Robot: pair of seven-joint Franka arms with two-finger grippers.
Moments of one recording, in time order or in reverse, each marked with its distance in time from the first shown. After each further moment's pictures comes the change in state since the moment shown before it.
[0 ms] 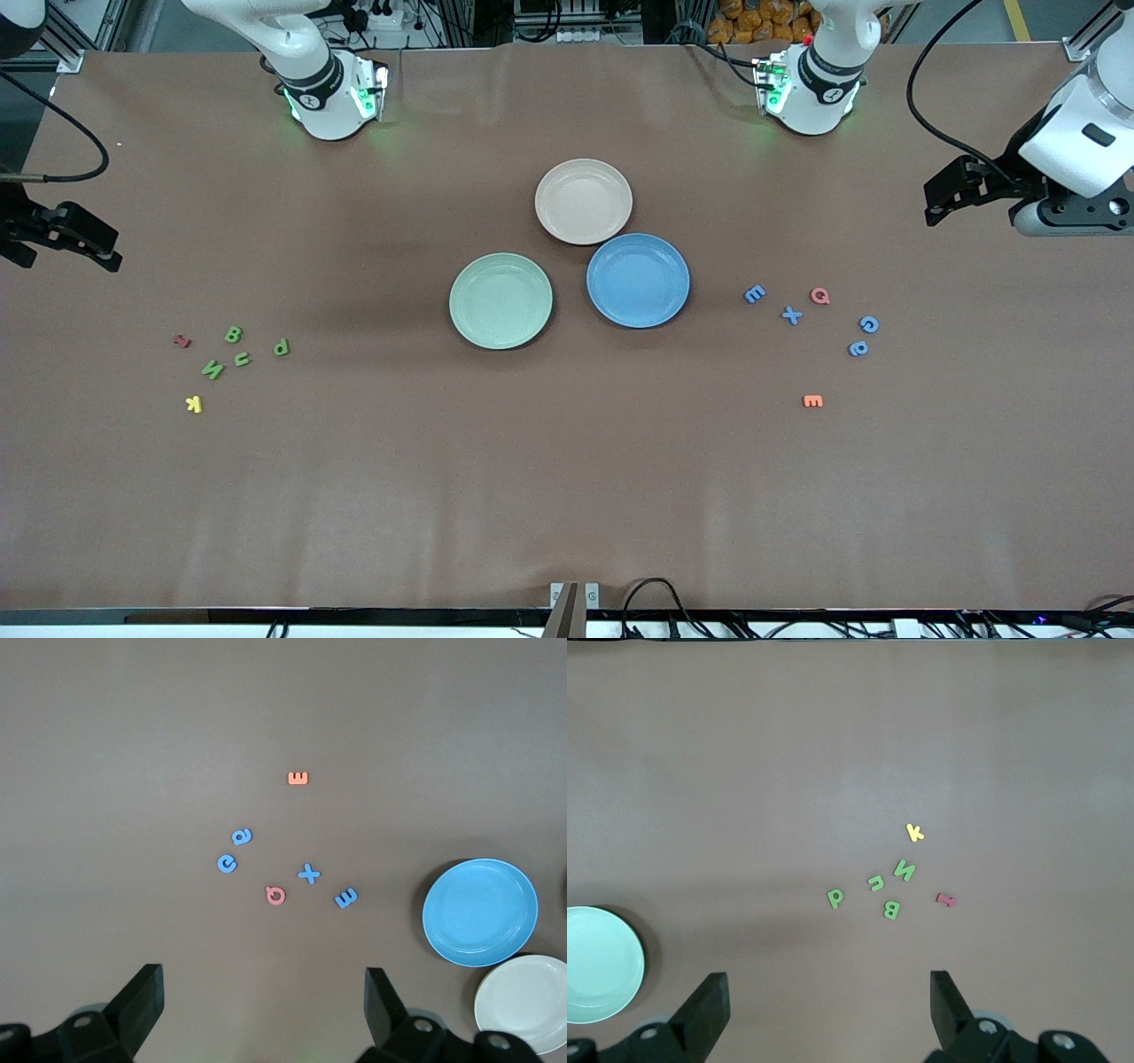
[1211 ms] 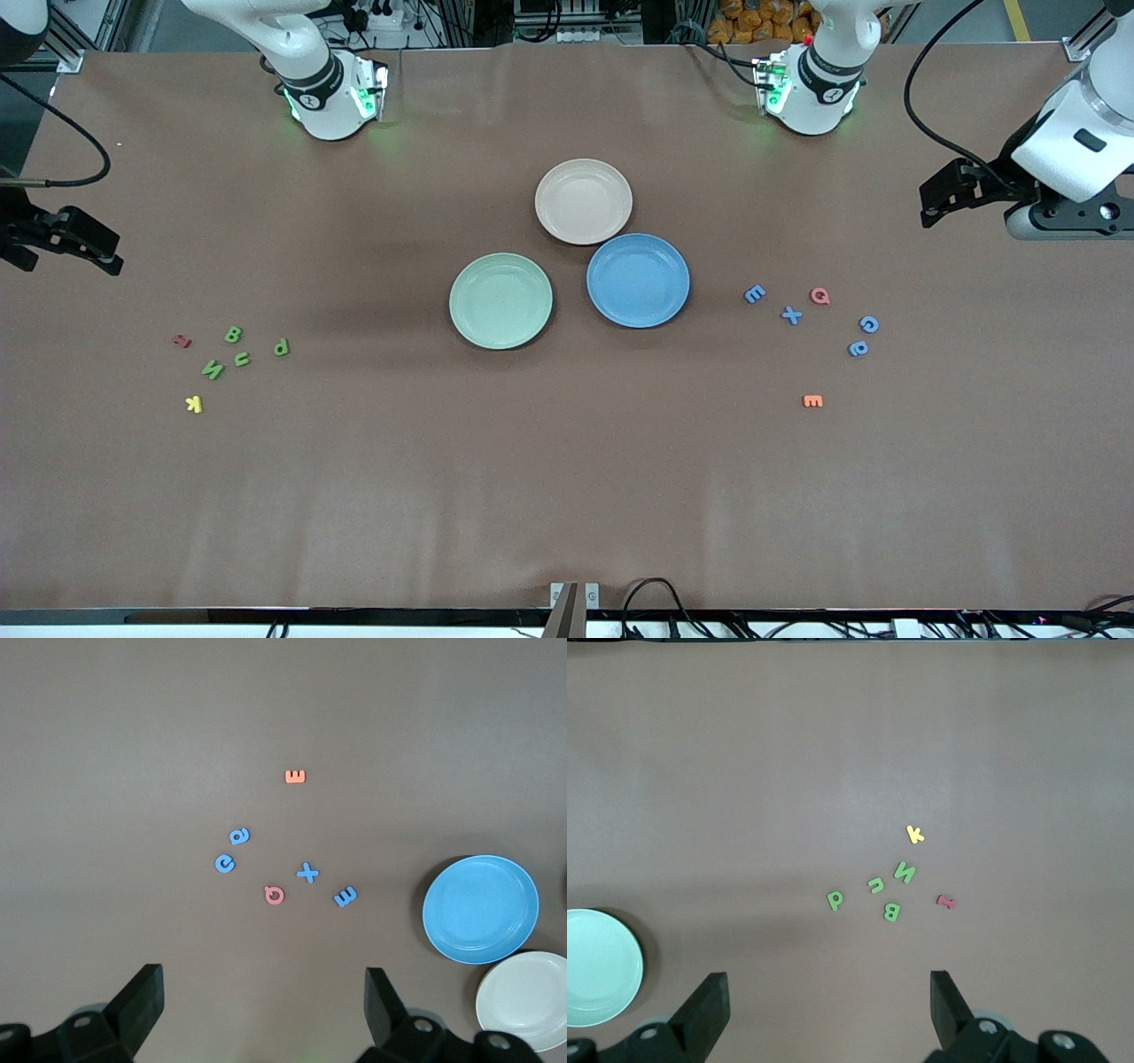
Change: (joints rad) left arm -0.001 0.007 -0.005 -0.005 0.000 0.005 0.009; right arm 0.000 0.007 0.000 0.000 0.000 0.008 0.000
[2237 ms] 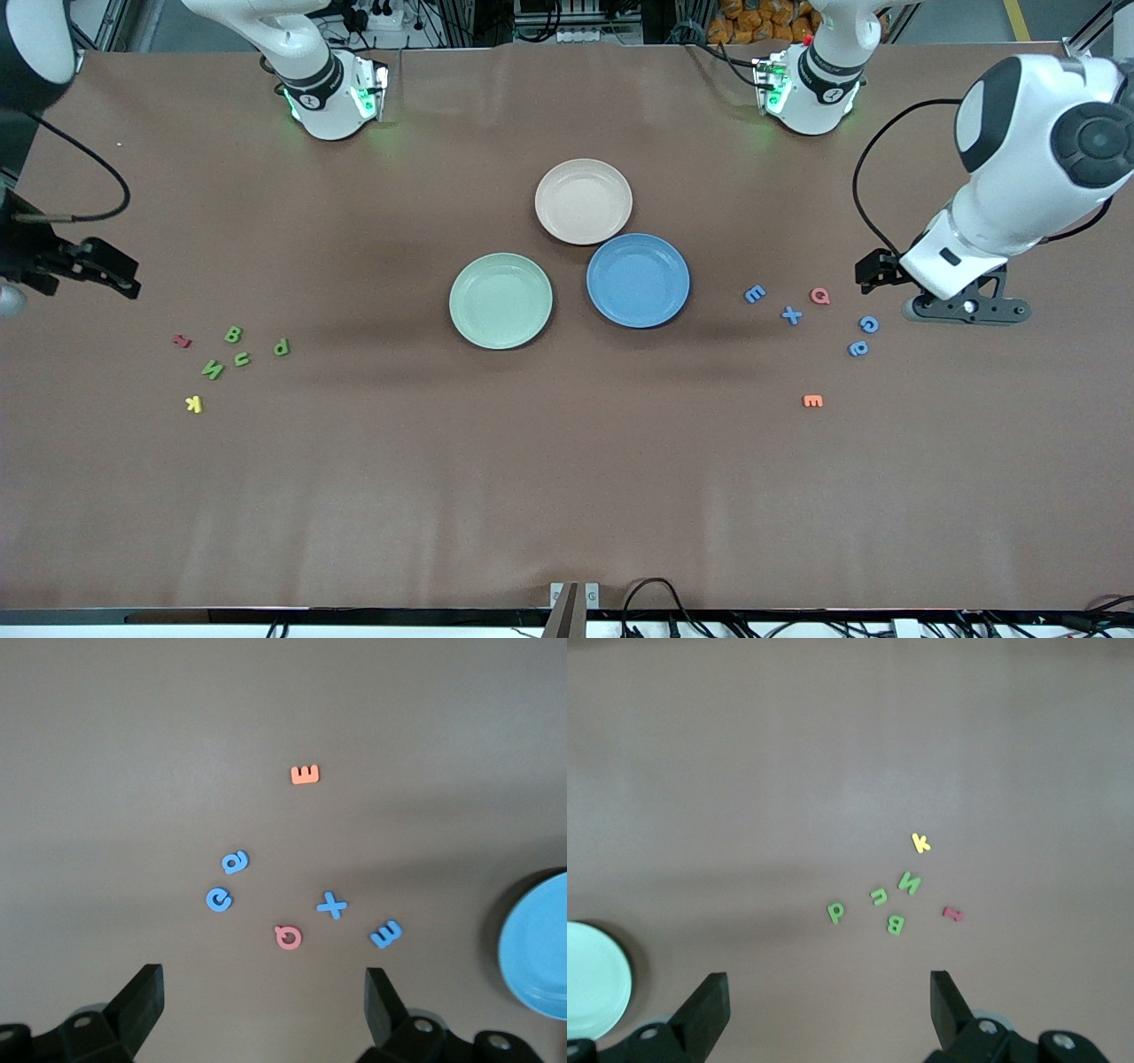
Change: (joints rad) left arm -0.003 0.060 -0.004 -0.361 0.070 0.390 0.038; right arm 0.000 0.059 0.000 -0.021 0.001 0.069 0.000
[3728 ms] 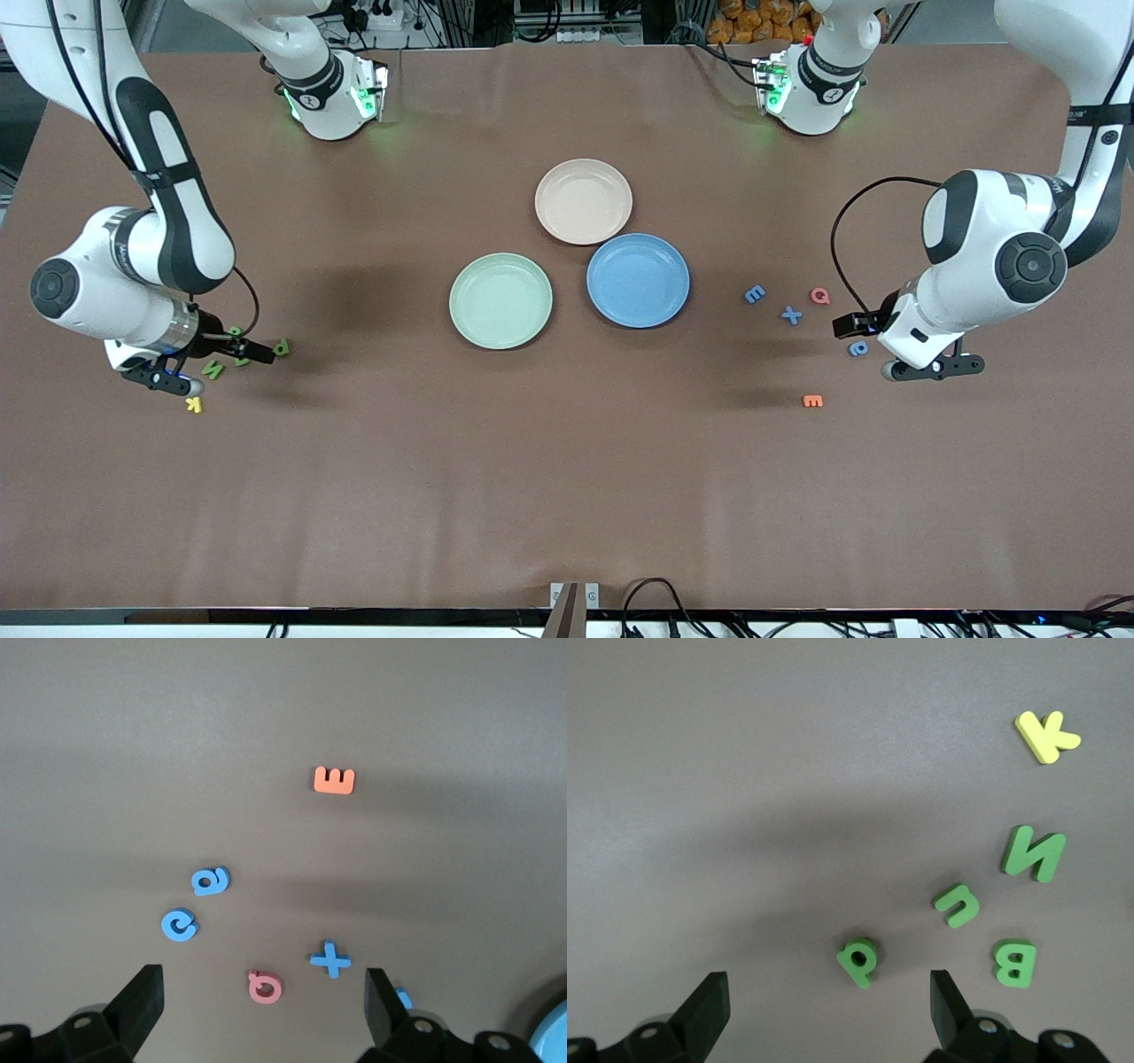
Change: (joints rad) left arm 0.039 0.234 0.005 -0.018 0.014 0.164 -0.179; right arm -0.083 0.291 -0.003 -0.472 0.244 0.620 0.041
